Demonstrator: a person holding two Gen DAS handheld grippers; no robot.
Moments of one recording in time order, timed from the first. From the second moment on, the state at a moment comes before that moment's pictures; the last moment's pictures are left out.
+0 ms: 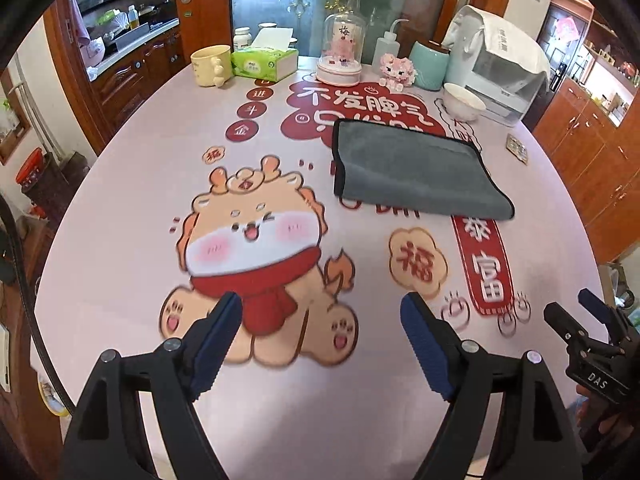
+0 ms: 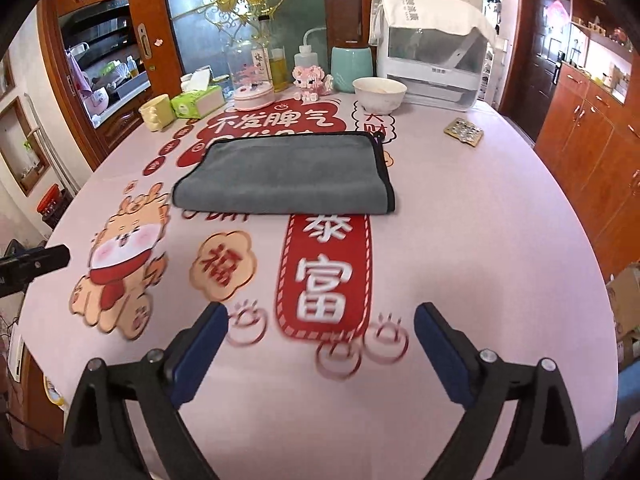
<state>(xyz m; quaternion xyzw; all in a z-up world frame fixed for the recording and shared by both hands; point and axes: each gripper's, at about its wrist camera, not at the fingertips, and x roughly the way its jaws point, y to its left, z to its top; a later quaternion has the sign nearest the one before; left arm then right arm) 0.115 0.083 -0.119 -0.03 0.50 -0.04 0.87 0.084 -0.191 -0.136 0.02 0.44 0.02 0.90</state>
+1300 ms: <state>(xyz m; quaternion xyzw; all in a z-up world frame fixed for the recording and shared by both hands) -0.002 0.046 -0.005 0.01 0.37 0.01 0.93 -0.031 -0.150 -0.019 0.06 0.40 0.00 0.92</state>
